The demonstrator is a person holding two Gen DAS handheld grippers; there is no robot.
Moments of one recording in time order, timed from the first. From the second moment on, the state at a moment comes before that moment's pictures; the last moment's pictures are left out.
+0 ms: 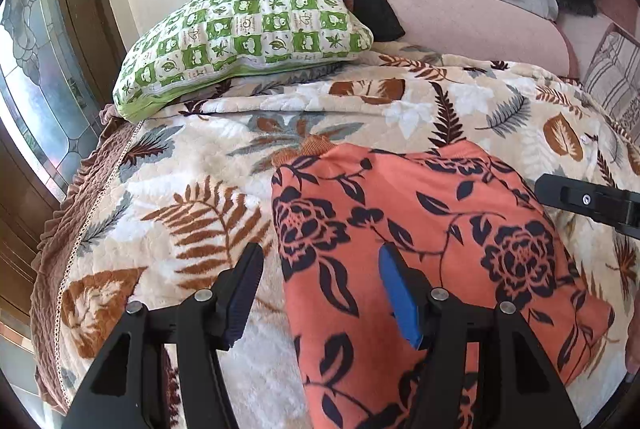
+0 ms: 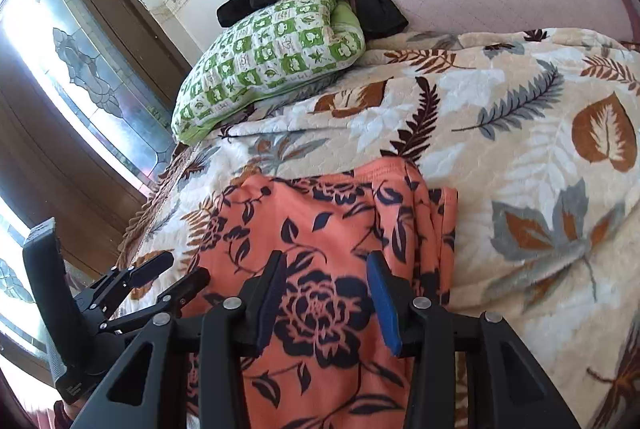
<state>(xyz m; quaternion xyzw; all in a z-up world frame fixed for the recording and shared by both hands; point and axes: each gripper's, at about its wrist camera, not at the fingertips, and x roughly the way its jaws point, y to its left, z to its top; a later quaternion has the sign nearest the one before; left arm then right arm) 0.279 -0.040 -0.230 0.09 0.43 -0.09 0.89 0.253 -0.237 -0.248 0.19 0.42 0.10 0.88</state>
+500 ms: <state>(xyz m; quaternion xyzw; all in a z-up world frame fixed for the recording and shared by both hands) 0.322 -0.047 -0.268 0.11 0.48 -0.08 0.87 0.311 -0.234 -0.304 0.23 0.51 0.12 0.82</state>
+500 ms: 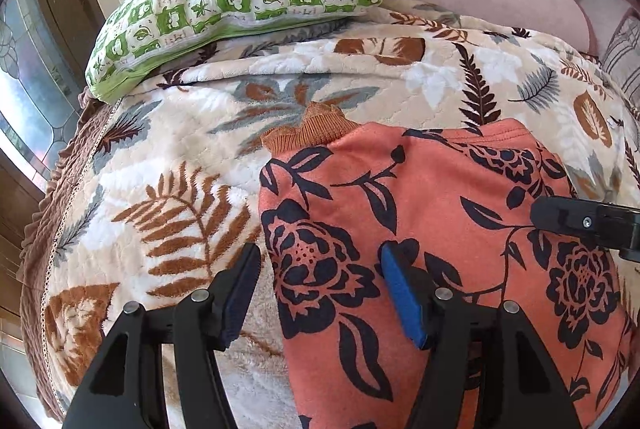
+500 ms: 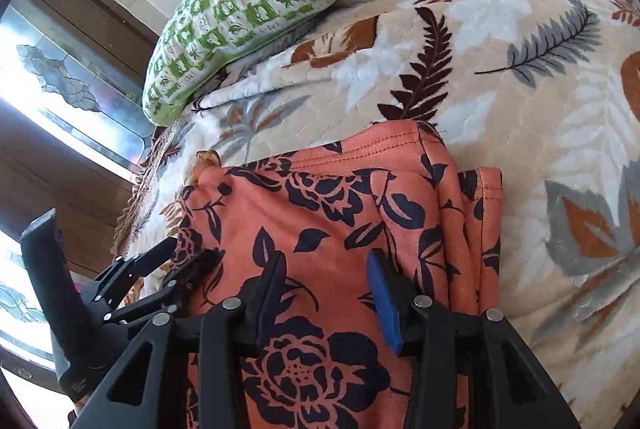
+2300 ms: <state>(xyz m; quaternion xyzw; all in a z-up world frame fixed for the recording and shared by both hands) 0.097 -0.082 -0.106 0.12 0.33 -0.04 0.94 0.080 -0.297 -0.198 0.26 0.28 0.09 0.92</state>
